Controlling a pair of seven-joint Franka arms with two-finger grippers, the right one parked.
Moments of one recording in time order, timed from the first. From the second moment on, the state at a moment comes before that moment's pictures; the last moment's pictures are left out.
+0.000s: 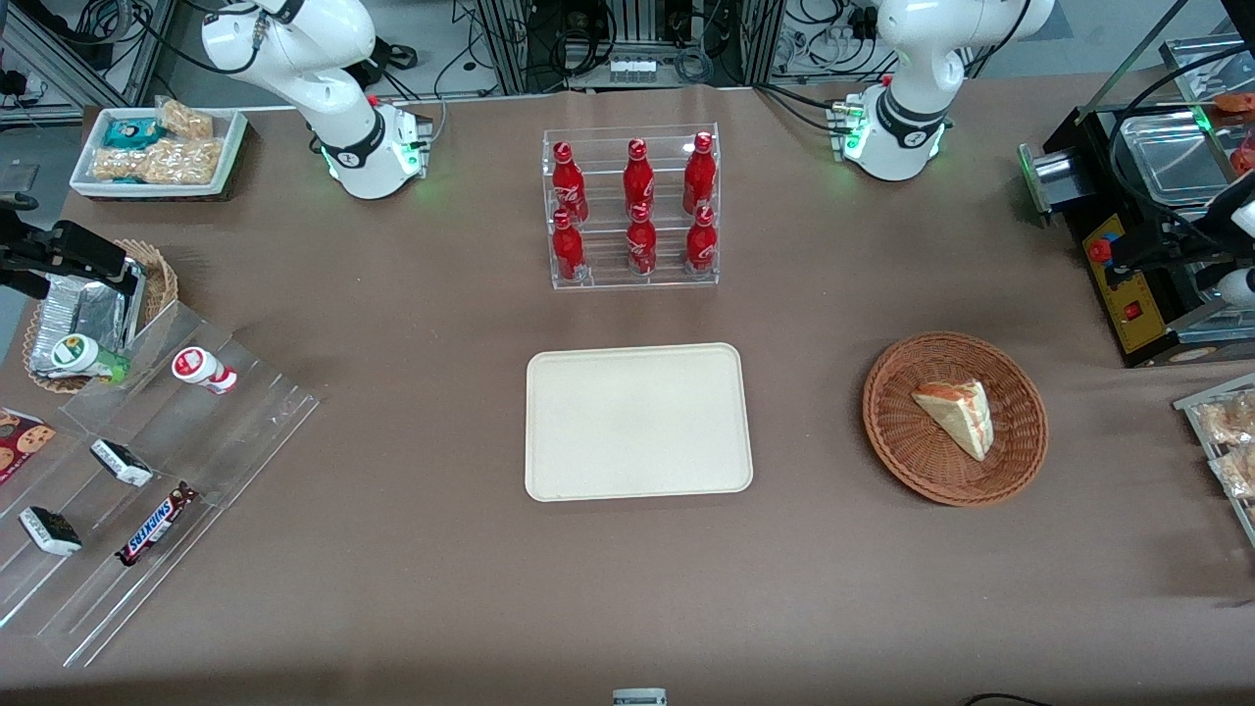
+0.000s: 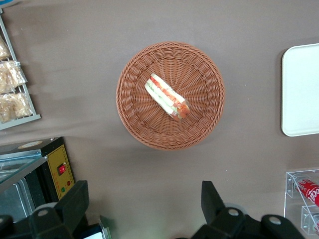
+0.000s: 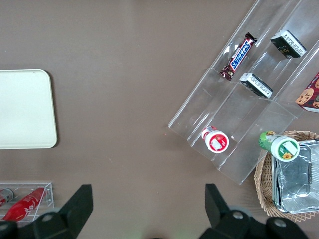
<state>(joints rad) 0.08 -0.03 0.00 -1.64 0.00 1.56 0.16</state>
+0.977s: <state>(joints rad) 0.08 -0.02 0.00 -1.78 0.01 1.63 0.16</state>
